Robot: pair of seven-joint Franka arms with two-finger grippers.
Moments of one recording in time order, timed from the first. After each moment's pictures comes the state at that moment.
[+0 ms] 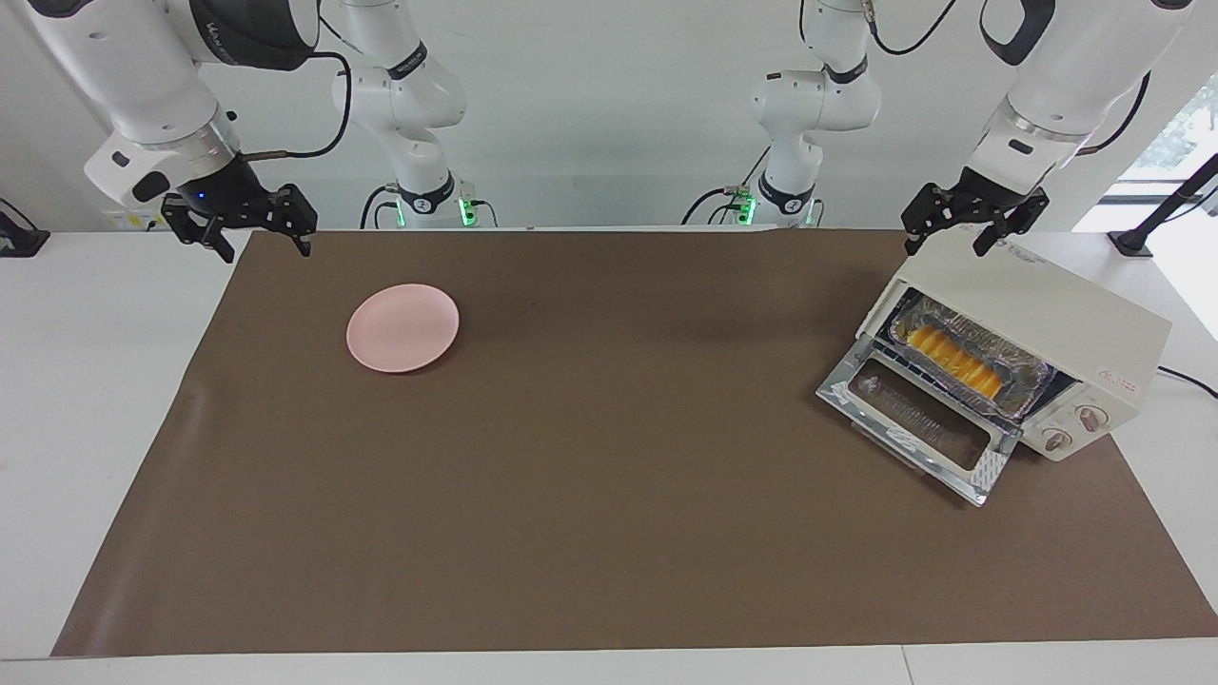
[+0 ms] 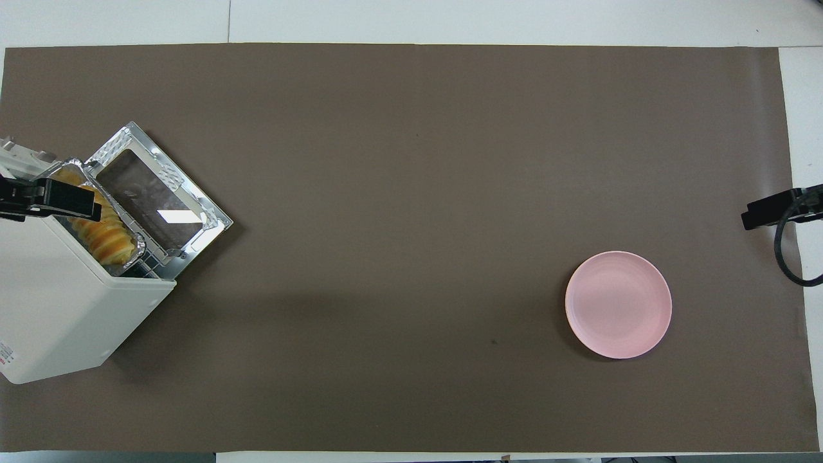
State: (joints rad) left arm -0.15 -0.06 0.08 -1.63 -0.01 1.54 0.02; right arm -0.07 -0.04 -0.01 -1.64 -0.03 1.52 -0.19
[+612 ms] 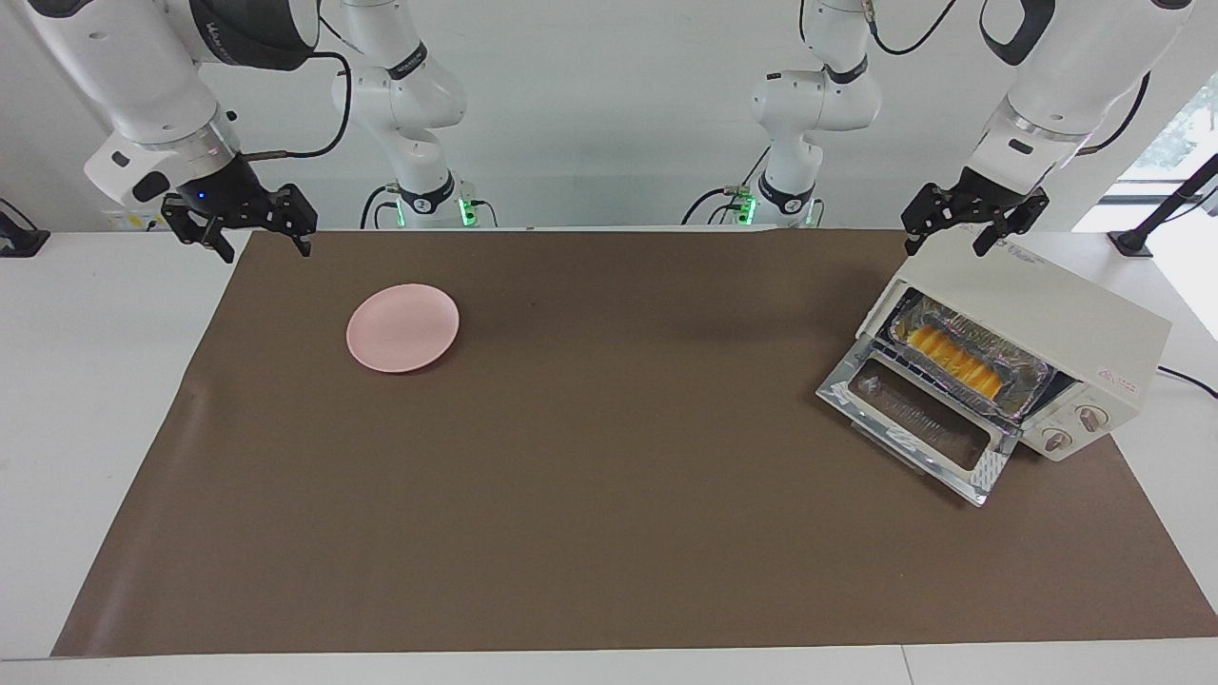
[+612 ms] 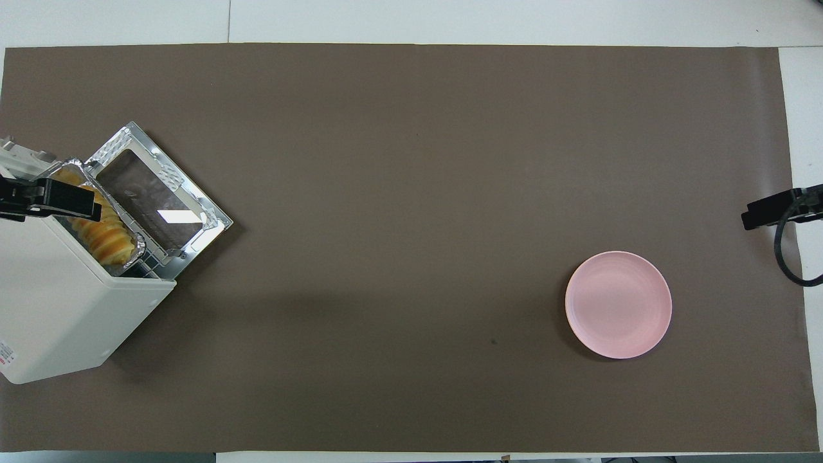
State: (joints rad) left arm -0.15 -0.06 0.08 -1.63 -0.01 1.54 0.01; right arm -0.07 -0.04 -0.01 -1.64 -0.03 1.52 -0.19
